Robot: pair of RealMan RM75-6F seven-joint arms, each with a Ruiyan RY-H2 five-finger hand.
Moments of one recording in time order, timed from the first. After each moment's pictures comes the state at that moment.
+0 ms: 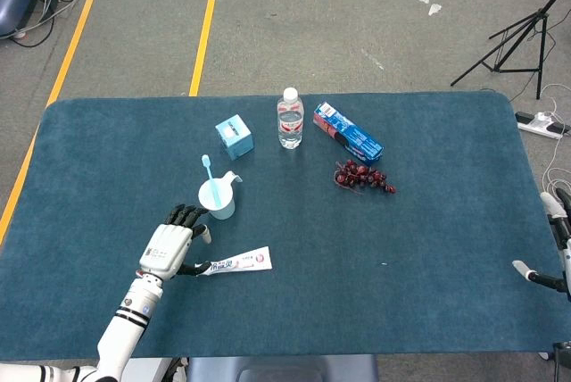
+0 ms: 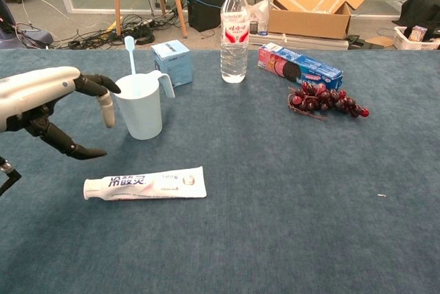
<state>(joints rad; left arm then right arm) -0.65 -1.47 0.03 -1.84 1.07 1.36 0.43 0.02 -0.97 0.10 -1.69 -1.42 1.52 0.09</state>
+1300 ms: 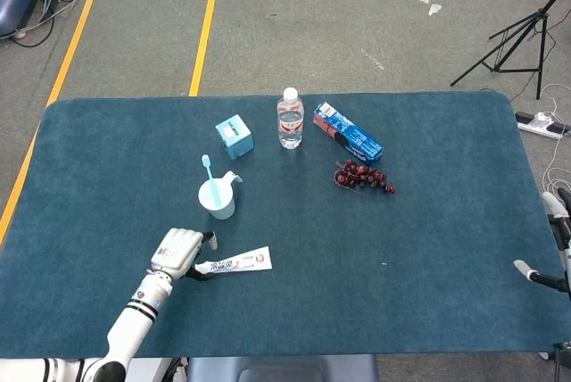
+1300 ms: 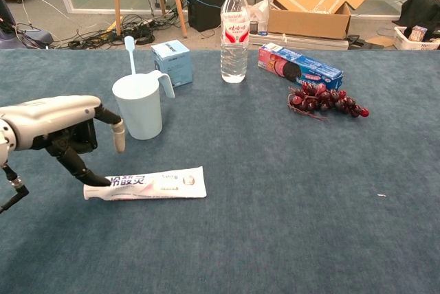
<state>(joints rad) -0.65 -1.48 -0.07 -1.82 0.91 1.13 0.55 0.01 -0.96 0.11 -1.68 -1.41 1.52 0.09</state>
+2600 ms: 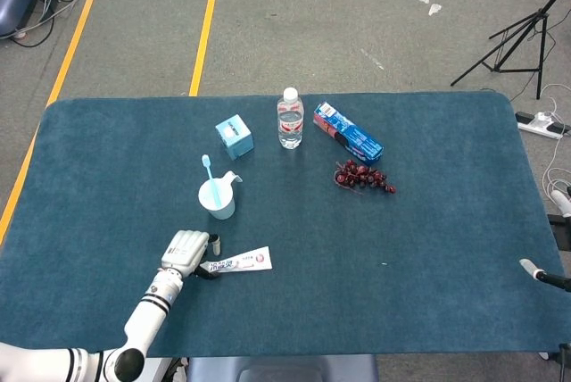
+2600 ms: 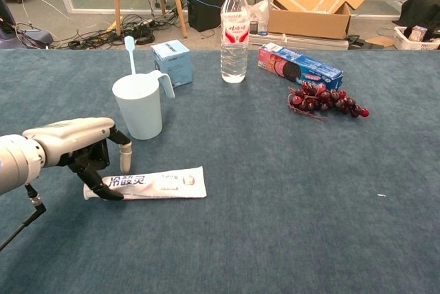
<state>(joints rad) -0.68 -1.59 -0.08 -1.67 0.80 1.07 0.54 0.01 -0.95 0.12 -1.68 -1.41 1.52 0.12</state>
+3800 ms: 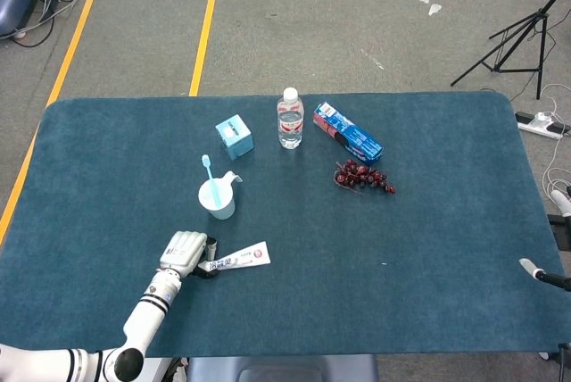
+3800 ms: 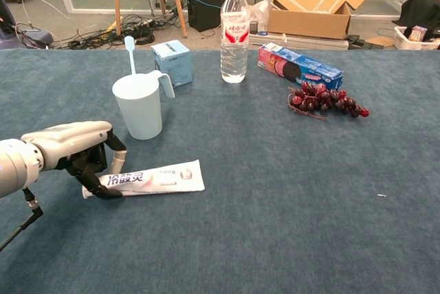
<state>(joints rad) -0.67 -1.60 -0.08 -1.64 0.81 1.06 0.52 0.01 -0.96 0.12 -1.68 -1.40 1.52 0.12</state>
